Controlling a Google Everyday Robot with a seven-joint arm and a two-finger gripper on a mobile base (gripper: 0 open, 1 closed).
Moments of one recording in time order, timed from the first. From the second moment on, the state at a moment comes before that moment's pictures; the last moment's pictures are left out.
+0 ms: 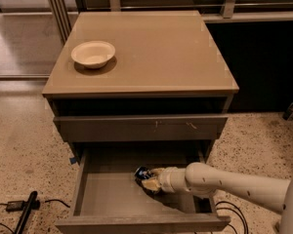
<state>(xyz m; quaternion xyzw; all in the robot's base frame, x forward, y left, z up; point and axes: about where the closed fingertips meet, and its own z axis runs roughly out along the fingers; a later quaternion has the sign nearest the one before) 0.546 -0.015 0.383 -0.36 0.83 0.28 0.33</state>
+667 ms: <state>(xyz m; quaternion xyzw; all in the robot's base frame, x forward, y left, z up) 0.546 -0.015 0.383 -0.36 0.83 0.28 0.33</state>
